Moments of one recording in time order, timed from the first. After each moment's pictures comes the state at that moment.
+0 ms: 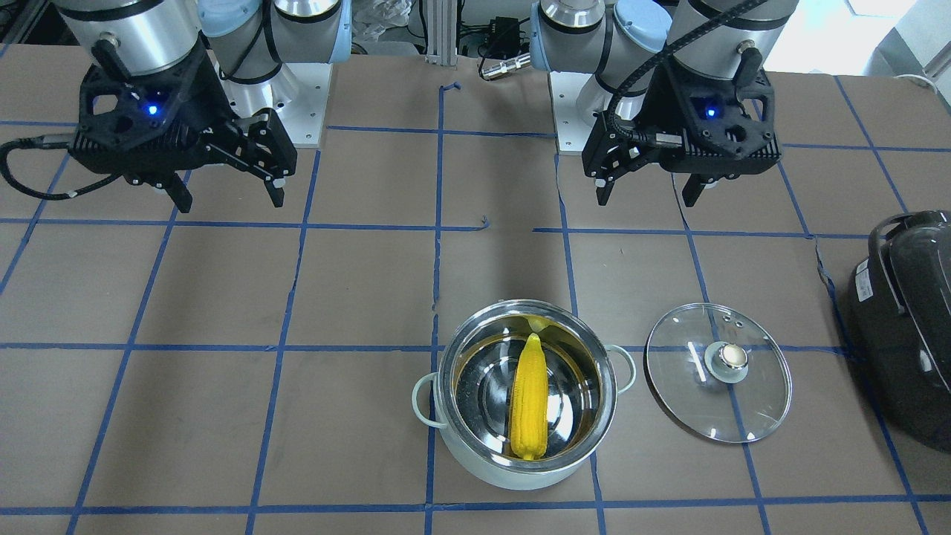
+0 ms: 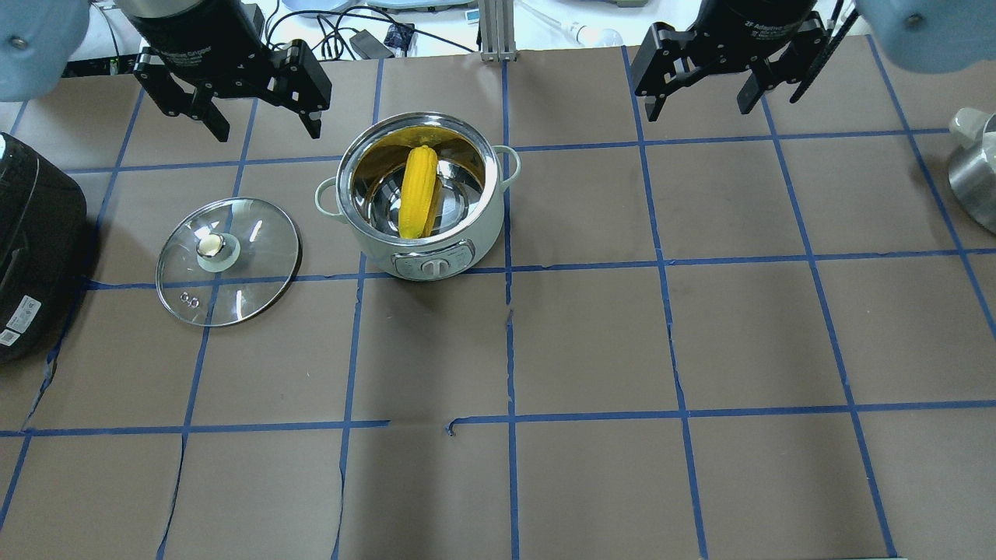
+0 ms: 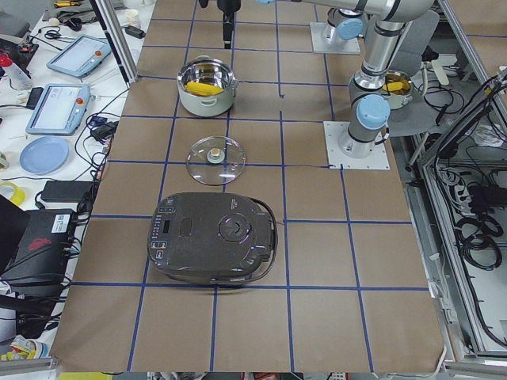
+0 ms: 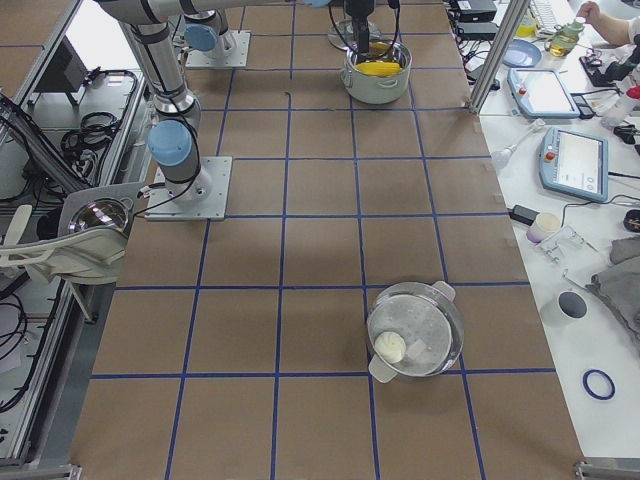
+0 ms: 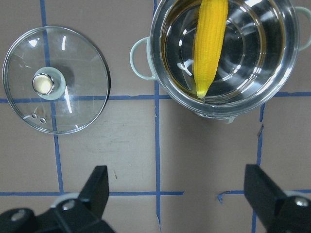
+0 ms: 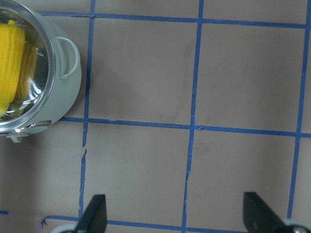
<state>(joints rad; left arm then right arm) -1.62 -1.64 -1.39 -1.61 1.59 -0.05 1.64 -1.52 1.41 -1.57 -1.53 -0.01</state>
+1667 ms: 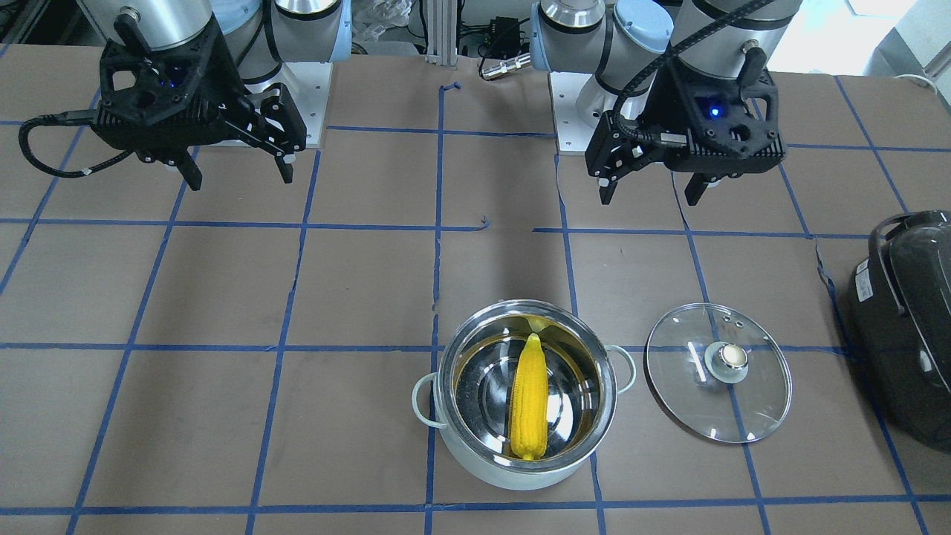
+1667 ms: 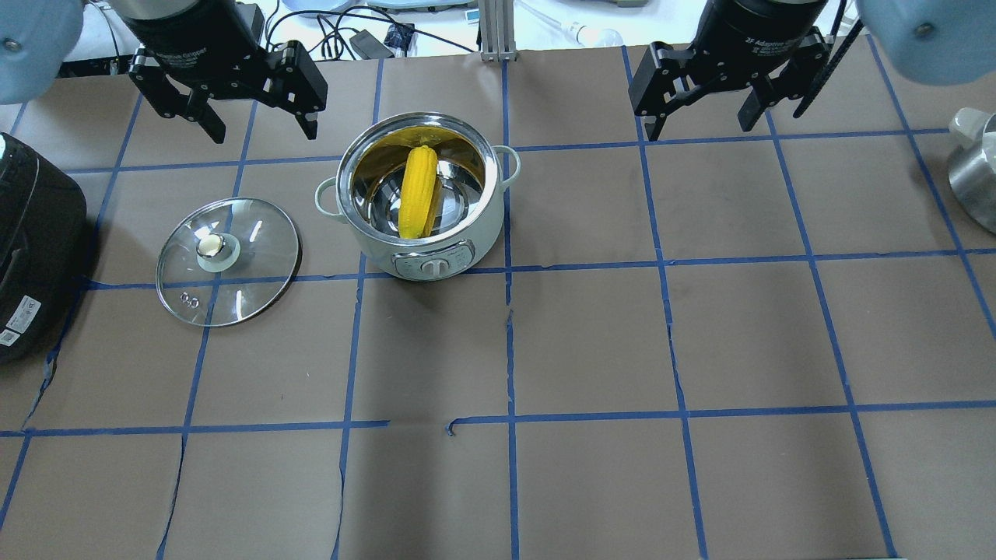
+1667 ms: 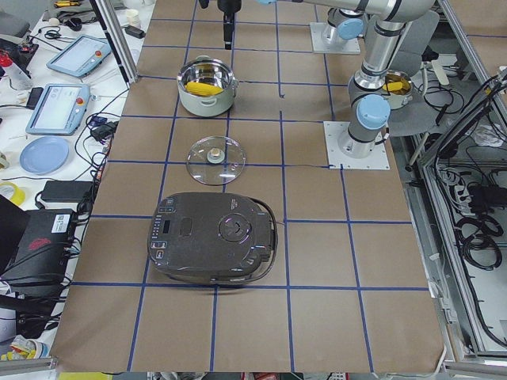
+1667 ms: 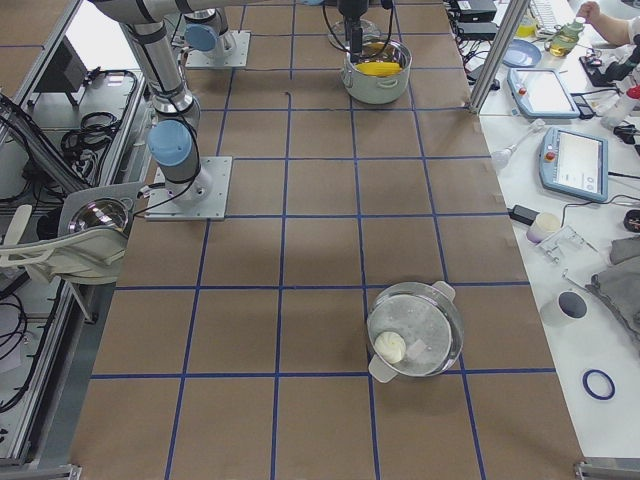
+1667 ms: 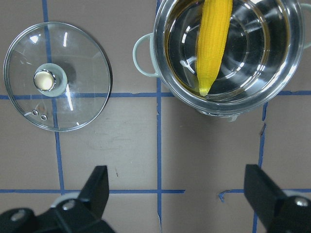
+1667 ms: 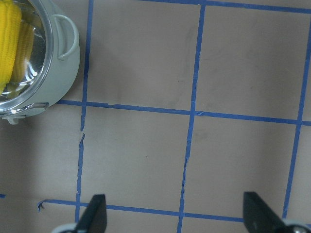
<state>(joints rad) -1.61 -1.64 -1.39 -1.61 1.59 -0.05 1.64 -1.53 1.43 -1.54 -1.53 -0.02</state>
